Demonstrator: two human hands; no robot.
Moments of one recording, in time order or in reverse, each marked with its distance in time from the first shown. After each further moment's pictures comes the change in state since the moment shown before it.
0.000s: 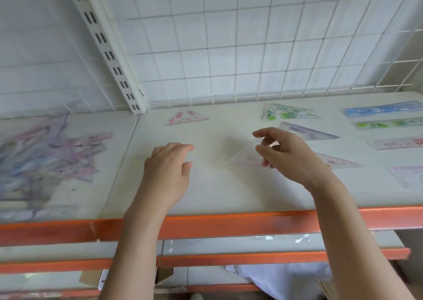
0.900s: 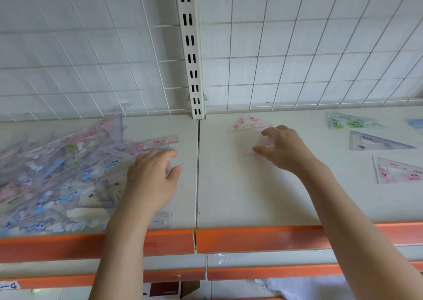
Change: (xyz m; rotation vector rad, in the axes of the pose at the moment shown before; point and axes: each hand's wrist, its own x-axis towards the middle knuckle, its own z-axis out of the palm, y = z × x) left_hand 0.002 -0.186 -0.061 -0.071 0.067 -0.066; right_hand 0.072 -0.066 0.143 -0.616 0.056 0.058
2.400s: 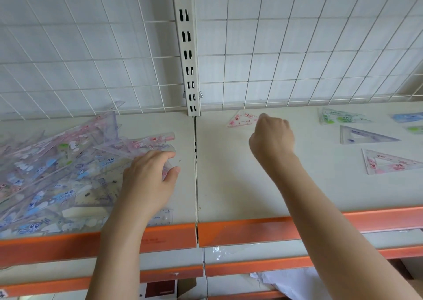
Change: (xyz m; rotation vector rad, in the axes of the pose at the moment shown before) left_hand -0.010 -0.002 -0.002 -0.055 -0.012 0.004; right_hand -0.010 -0.055 -0.003 -0.187 0.186 0.232
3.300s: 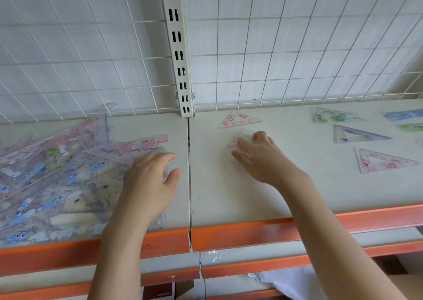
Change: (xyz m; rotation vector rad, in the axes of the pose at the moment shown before) left_hand 0.002 0.009 0.008 -0.015 -0.009 0.028; right_hand -0.018 0.031 0.018 0.039 -0.286 -0.294
